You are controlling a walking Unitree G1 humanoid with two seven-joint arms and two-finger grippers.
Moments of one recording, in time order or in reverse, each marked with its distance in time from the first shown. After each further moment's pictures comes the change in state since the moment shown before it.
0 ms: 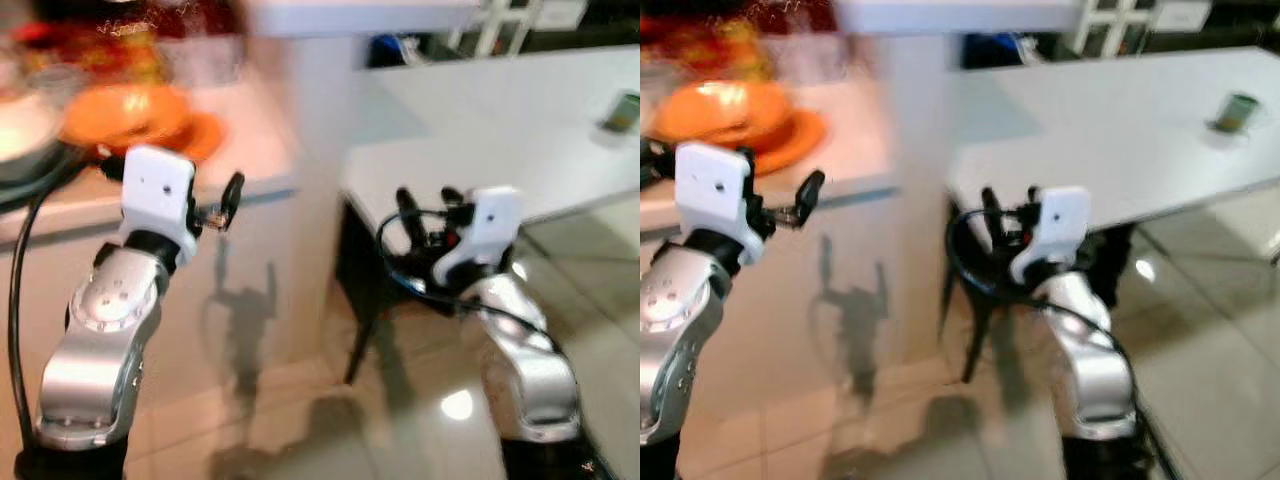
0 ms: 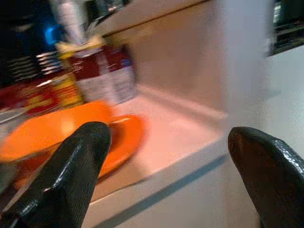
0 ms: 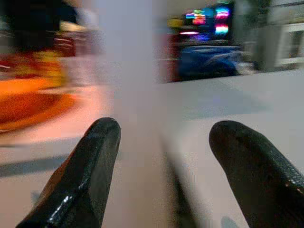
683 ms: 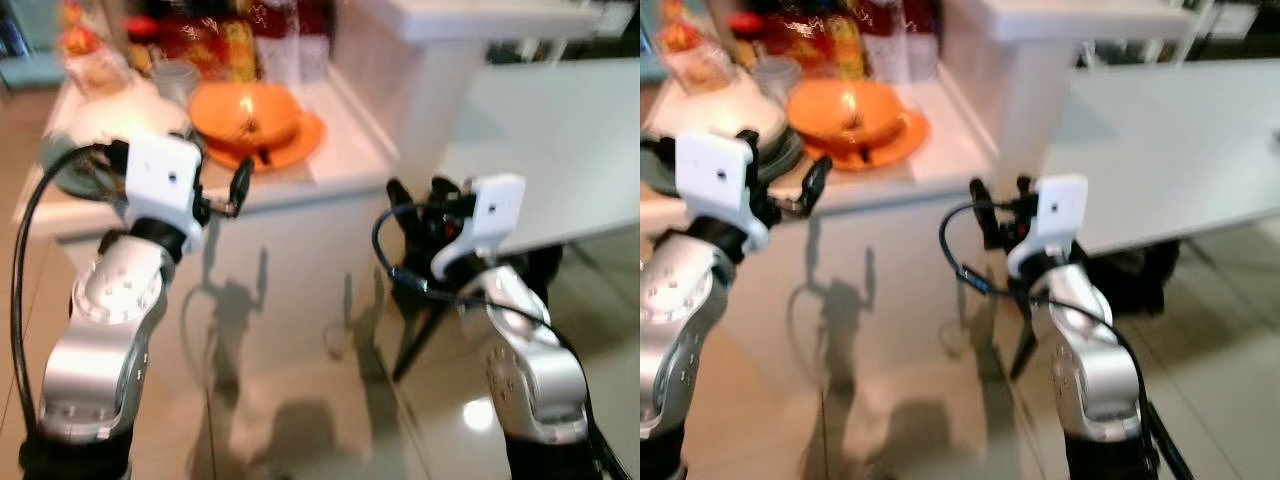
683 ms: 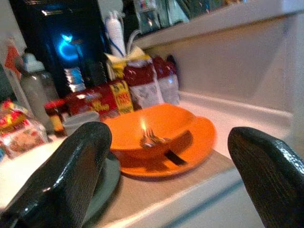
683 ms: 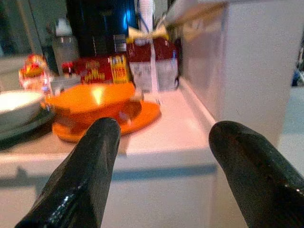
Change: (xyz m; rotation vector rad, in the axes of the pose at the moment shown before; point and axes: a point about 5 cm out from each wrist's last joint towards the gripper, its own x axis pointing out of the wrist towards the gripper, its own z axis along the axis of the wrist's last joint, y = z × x) left arm 0.006 -0.008 0.019 0.026 -0.083 -0.041; right arm -0.002 -0.006 0.017 -0.005 -0.027 0.022
